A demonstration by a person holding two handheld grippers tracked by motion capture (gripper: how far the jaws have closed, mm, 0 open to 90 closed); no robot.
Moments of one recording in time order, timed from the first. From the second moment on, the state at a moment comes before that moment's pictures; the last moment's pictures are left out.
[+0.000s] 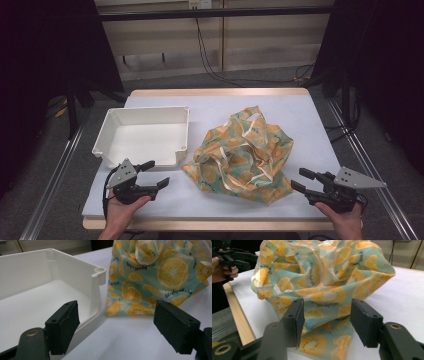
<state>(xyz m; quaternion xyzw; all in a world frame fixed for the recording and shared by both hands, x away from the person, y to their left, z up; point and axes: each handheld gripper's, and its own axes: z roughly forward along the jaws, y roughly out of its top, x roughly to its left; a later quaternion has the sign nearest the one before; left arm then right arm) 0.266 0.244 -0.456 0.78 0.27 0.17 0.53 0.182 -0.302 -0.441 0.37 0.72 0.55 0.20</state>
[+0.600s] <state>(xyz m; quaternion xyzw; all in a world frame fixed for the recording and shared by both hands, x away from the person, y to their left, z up) 0.258 0.228 -0.454 0.80 0.24 0.15 0.54 0.199 -0.272 -0.420 0.32 0.75 0.56 0.16</state>
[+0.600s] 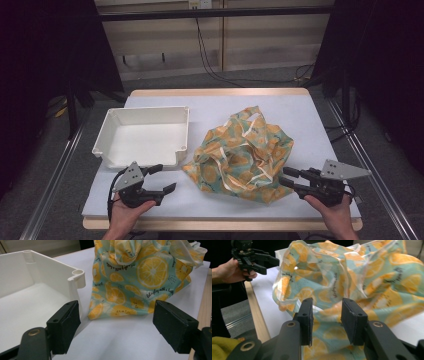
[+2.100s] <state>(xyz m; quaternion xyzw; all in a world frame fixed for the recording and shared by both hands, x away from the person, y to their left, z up) 0.265 0.230 -0.459 0.80 0.24 0.14 0.53 0.309 -0.205 -0.411 0.30 0.80 0.50 0.14</state>
